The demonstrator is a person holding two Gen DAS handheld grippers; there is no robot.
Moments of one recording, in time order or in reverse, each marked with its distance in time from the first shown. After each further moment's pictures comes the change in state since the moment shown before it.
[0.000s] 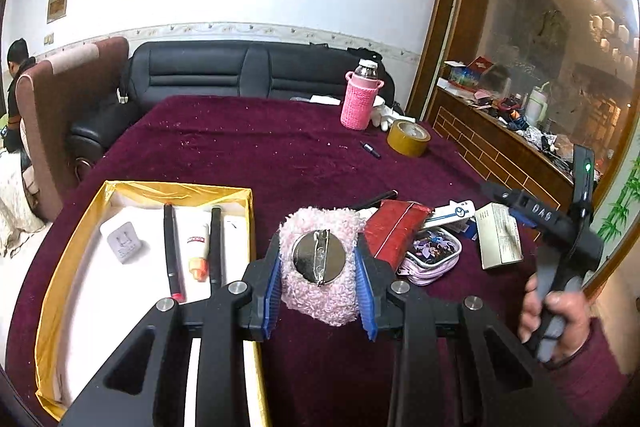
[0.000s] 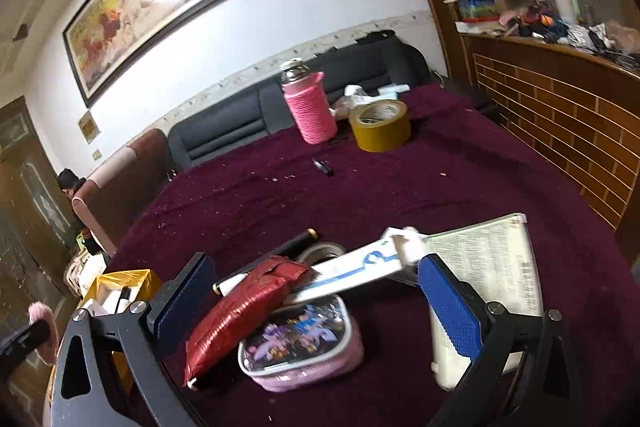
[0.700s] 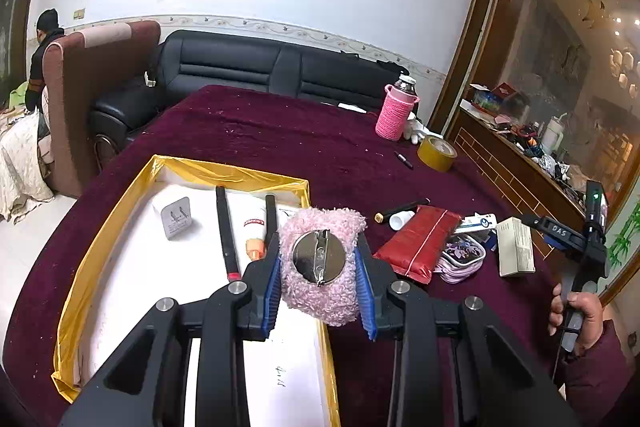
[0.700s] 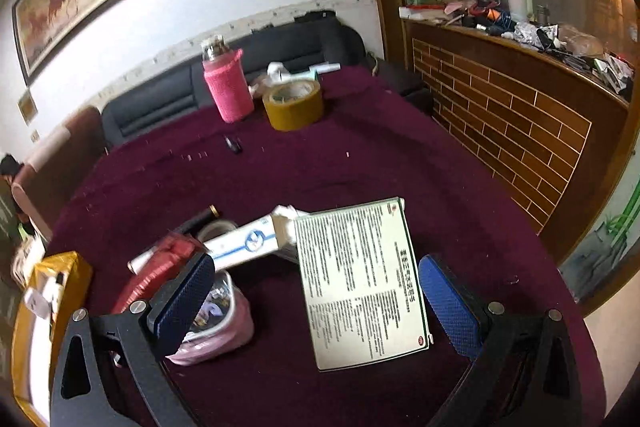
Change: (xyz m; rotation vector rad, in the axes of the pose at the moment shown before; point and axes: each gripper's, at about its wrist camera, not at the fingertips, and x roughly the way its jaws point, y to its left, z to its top) left arm -0.023 0.059 -0.017 -0.117 -0.028 0.042; right arm -0.005 -0.037 0.003 -0.012 0.059 -0.234
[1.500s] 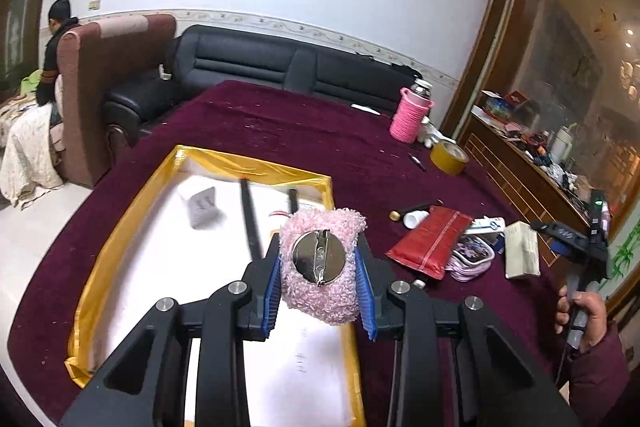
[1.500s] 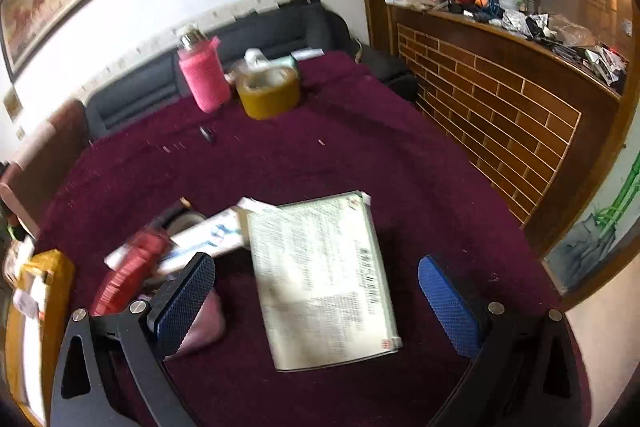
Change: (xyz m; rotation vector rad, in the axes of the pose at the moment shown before) left arm -0.017 0.021 -0.006 -0.050 -0.002 0.041; right arm 0.002 -0.006 0.005 0.030 0.048 0.025
